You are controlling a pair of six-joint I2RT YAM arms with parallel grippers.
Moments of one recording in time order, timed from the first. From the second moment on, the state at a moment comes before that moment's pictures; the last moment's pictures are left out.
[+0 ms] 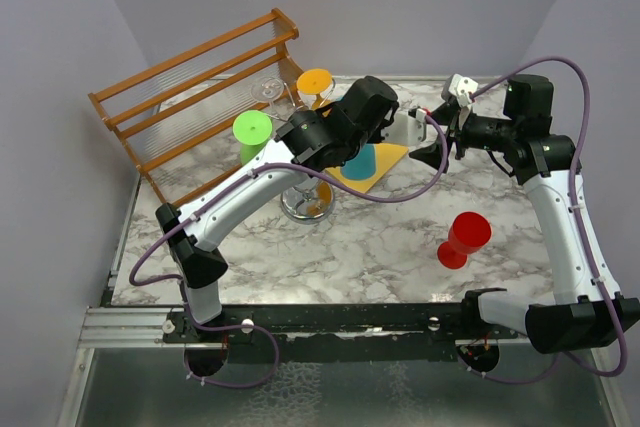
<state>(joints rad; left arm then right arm) -0.98 1.79 2.09 -0.90 -0.47 0.91 0.08 1.21 1.40 -0.73 -0.94 -0.64</state>
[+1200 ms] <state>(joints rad) -0.98 1.75 2.06 -0.94 -0.49 0.90 0.08 1.21 1.39 -0.70 -0.88 -0.61</state>
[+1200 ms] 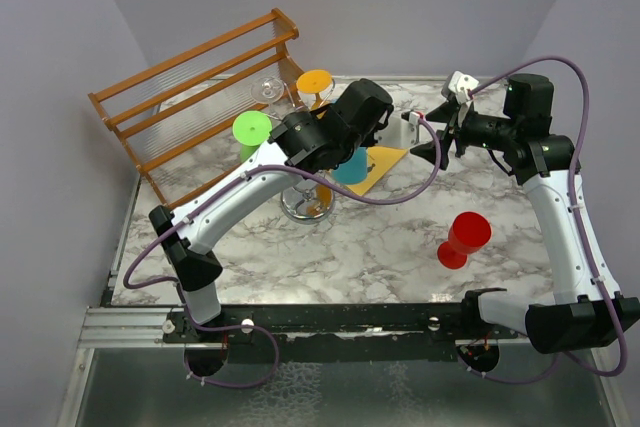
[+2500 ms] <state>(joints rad) -0.98 1.66 2.07 -1.08 -0.46 0.89 0.08 1.21 1.39 -0.69 -0.80 -0.61</state>
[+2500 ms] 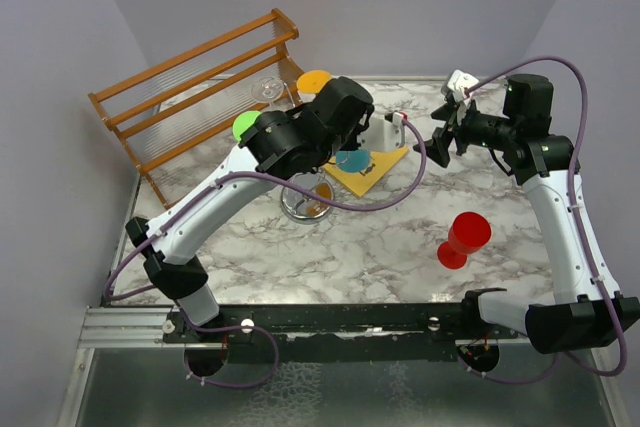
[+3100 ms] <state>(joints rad) -0.98 1.62 2.25 -1.06 -0.37 0.74 -0.12 1.19 1.39 -0.60 -0.47 -0.42</state>
